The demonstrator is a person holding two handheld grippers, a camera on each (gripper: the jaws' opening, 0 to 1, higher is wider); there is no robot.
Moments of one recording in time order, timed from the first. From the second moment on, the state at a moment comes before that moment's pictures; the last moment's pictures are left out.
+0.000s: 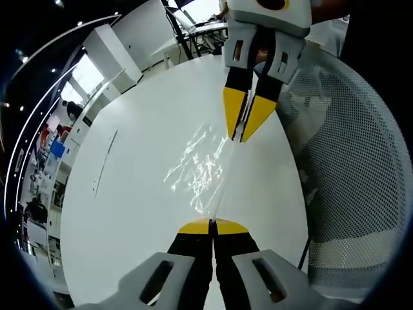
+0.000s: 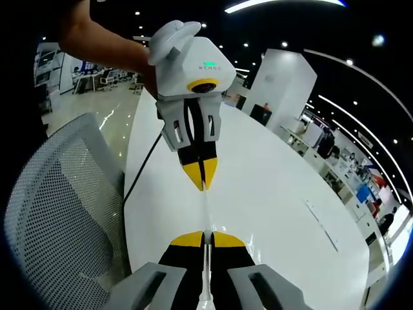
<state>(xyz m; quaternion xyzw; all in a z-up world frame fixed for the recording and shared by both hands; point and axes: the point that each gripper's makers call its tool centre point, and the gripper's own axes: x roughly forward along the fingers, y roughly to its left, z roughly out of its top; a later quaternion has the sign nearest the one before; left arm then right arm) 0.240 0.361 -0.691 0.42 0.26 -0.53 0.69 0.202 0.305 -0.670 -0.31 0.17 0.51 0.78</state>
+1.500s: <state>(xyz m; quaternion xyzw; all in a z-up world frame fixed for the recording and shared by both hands) 0.245 0.365 -0.688 0.41 0.26 -0.52 0.70 0.201 0.305 -0.668 -0.30 0.17 0.51 0.79</state>
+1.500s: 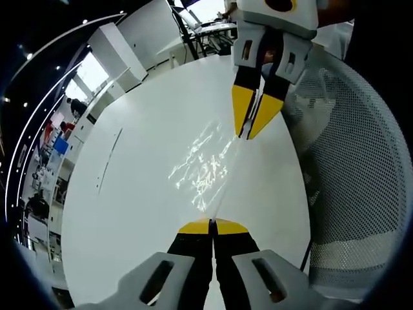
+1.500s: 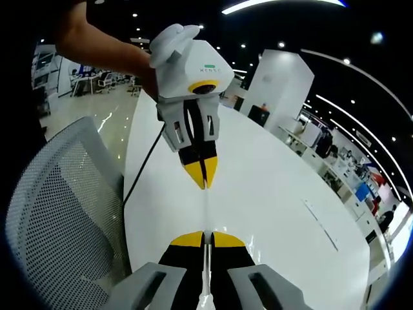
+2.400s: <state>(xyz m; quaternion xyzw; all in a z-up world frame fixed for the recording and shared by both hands) 0.248 0.369 -0.688 0.41 0.26 -0.51 0.70 0.204 0.304 -0.667 -0.30 0.17 0.50 0.79</state>
